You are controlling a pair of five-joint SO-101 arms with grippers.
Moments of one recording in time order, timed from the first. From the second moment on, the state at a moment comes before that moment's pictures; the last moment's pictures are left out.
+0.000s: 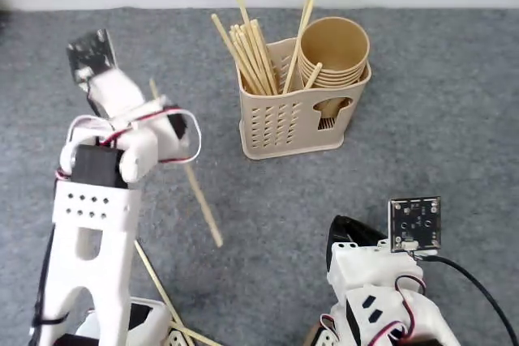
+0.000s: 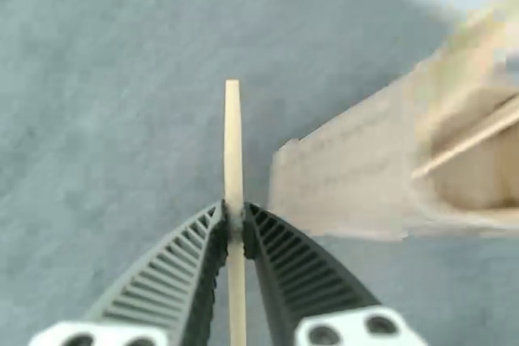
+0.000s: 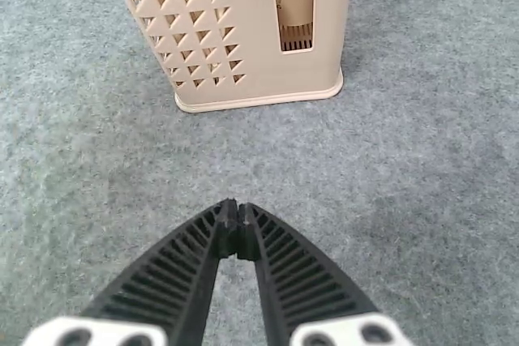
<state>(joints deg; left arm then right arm) 5.2 -29.9 16.2 72.0 40.0 -13.5 -103.7 57.1 90.6 -10.1</state>
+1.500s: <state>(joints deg) 10.1 -1.9 -4.6 31.3 36.5 -13.5 -103.7 57.1 90.6 -10.1</state>
